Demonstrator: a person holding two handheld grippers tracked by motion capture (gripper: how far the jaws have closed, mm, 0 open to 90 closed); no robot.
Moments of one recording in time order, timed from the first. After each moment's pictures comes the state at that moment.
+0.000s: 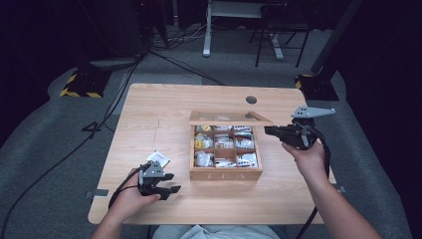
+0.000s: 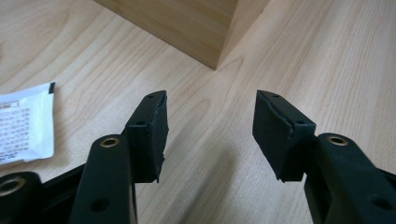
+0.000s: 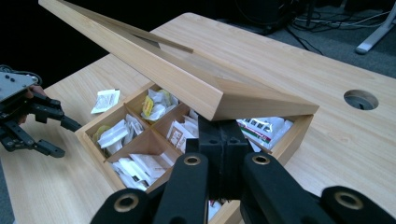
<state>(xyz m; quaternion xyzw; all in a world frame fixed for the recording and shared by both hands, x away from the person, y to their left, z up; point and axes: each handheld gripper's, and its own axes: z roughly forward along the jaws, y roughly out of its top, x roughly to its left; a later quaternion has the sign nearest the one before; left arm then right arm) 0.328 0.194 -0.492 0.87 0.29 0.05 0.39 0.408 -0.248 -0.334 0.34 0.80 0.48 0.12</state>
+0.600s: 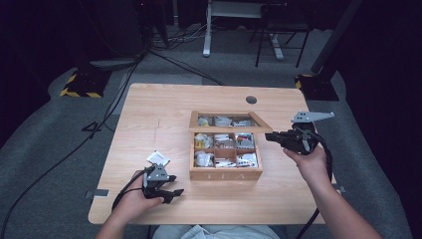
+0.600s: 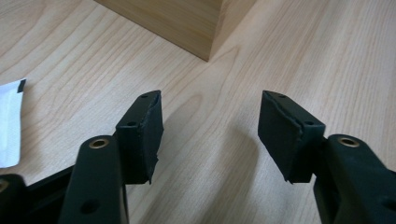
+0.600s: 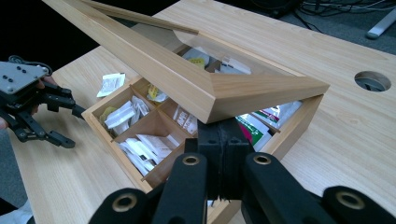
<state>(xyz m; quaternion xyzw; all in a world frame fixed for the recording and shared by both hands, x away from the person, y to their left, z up) 0.326 0.188 -0.502 0.87 0.29 0.05 0.40 0.400 -0.251 -0.340 0.34 0.81 0.46 0.10</state>
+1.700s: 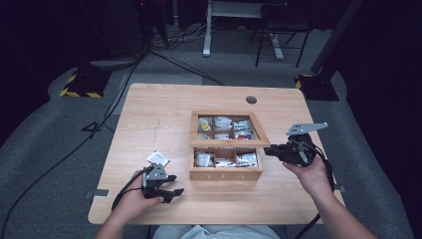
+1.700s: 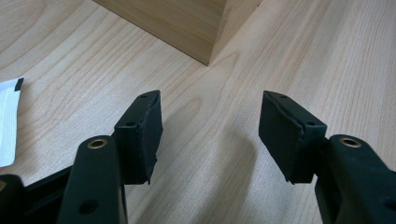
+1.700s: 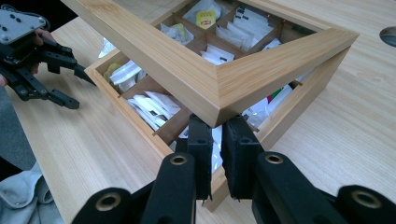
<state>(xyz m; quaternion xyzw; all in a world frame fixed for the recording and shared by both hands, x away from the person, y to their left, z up) 0.326 0.189 -0.503 0.86 0.29 0.05 0.40 0.381 -0.248 -0.359 0.34 0.84 0.41 0.08</state>
